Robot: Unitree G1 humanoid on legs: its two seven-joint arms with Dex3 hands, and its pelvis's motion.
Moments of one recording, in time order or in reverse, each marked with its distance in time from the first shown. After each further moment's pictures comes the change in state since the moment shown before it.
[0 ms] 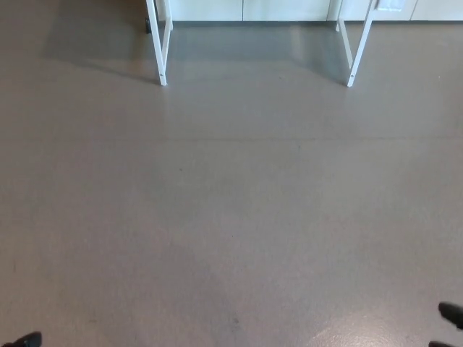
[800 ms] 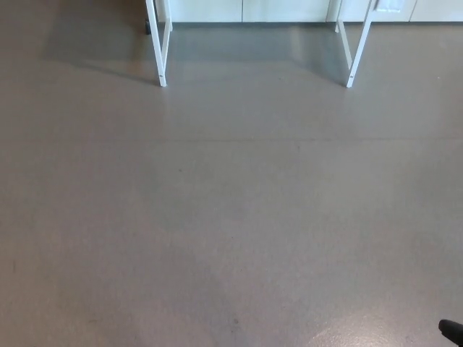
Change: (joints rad) left_arm 0.077 -0.003 0.043 0.008 -0.099 -0.043 -0.145; right_arm 0.097 0.002 0.006 -0.051 0.086 0.009 0.082
